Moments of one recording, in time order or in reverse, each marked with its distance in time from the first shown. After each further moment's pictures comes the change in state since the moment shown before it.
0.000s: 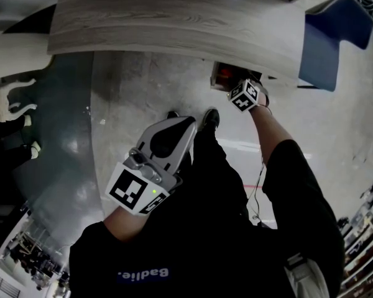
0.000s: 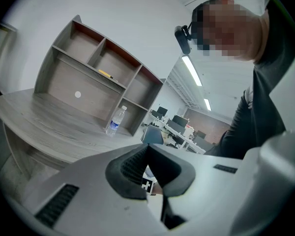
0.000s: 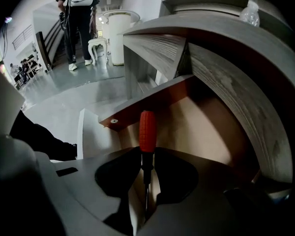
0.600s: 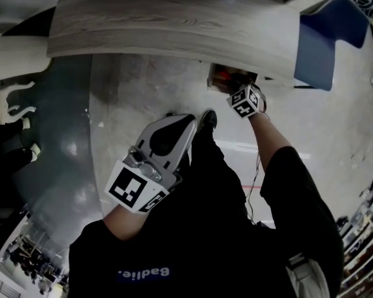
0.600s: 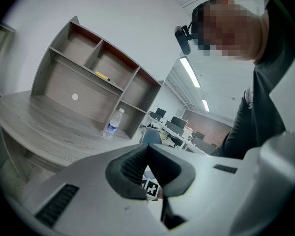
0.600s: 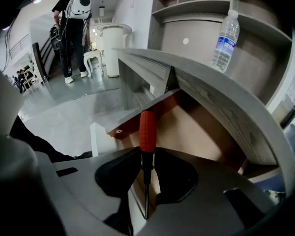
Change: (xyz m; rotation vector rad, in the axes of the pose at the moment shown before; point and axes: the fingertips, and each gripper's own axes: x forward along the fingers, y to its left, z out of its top) left arm 0.005 -0.005 0.010 0.008 -0.014 -0.020; right arm -0.028 -0.002 0.009 0.089 -0.112 -0.038
